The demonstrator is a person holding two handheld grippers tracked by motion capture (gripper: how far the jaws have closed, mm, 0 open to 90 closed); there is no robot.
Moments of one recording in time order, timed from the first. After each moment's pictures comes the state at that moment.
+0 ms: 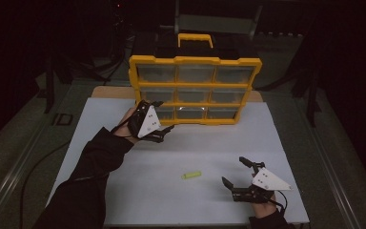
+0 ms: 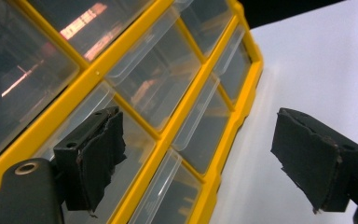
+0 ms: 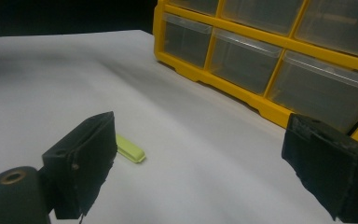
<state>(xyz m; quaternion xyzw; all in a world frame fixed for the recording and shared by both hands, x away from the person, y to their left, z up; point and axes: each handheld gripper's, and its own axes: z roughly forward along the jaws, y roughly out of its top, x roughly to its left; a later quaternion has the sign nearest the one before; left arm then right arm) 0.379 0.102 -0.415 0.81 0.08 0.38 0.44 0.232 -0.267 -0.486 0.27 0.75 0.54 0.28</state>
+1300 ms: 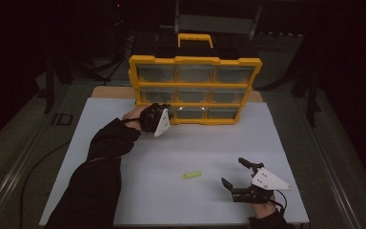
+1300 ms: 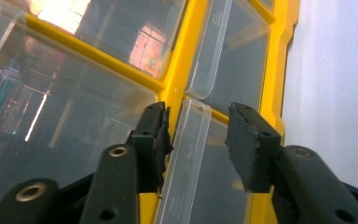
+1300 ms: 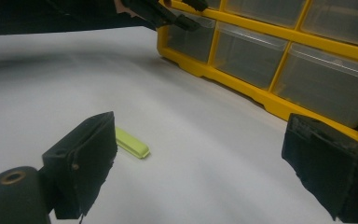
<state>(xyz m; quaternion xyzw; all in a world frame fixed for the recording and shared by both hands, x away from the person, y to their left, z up) 0.439 0.085 -0.475 0.83 -0.03 0.47 0.31 0.232 -0.267 -0.489 0.27 0.75 0.54 0.27</state>
